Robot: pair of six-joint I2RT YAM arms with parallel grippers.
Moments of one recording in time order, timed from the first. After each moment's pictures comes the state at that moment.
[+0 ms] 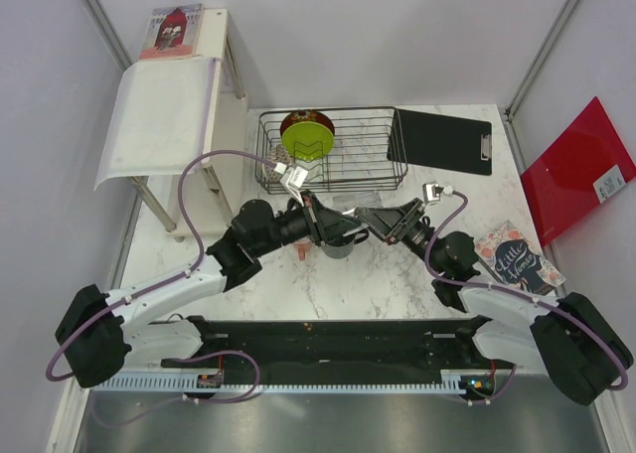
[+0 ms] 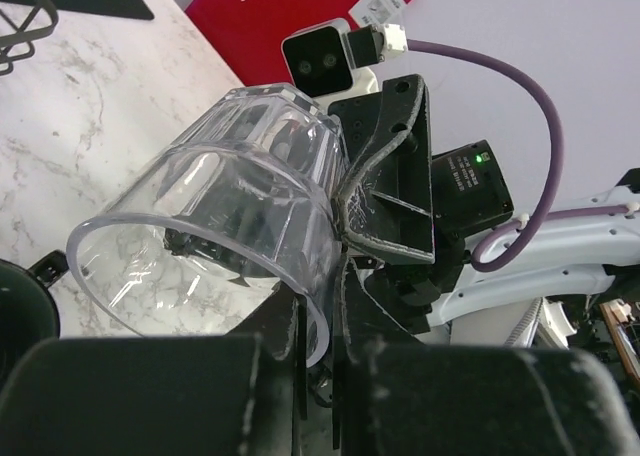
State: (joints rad) left arm -0.85 1.14 0.69 0.48 0.26 -0.79; right arm 0.58 1.14 0.25 1.18 -0.27 1.29
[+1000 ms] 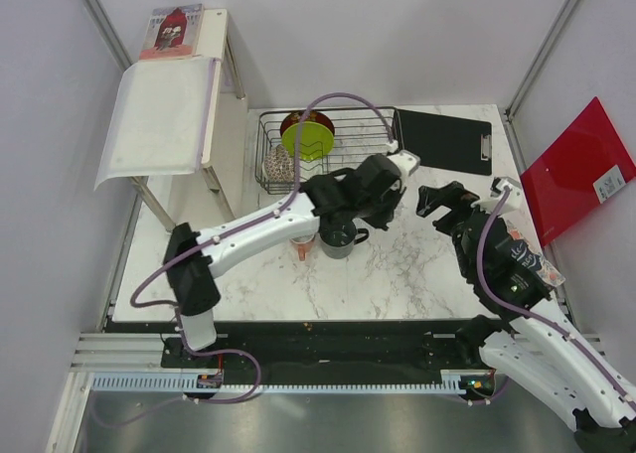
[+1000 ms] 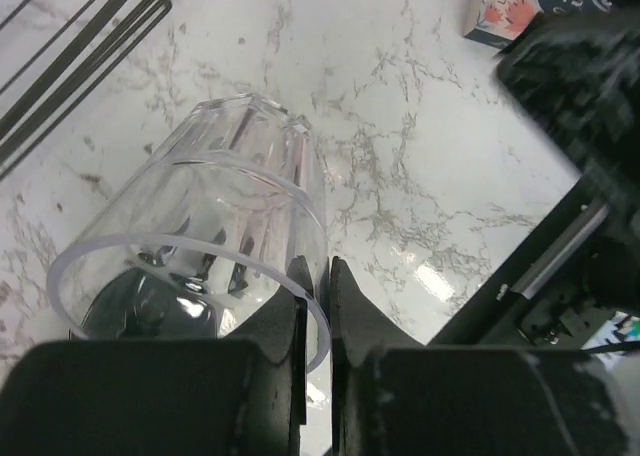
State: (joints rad) left arm -1.03 1.75 1.65 -0.60 -0.09 -0.32; right arm 0.59 0.63 0.69 -0.24 0.59 0.70
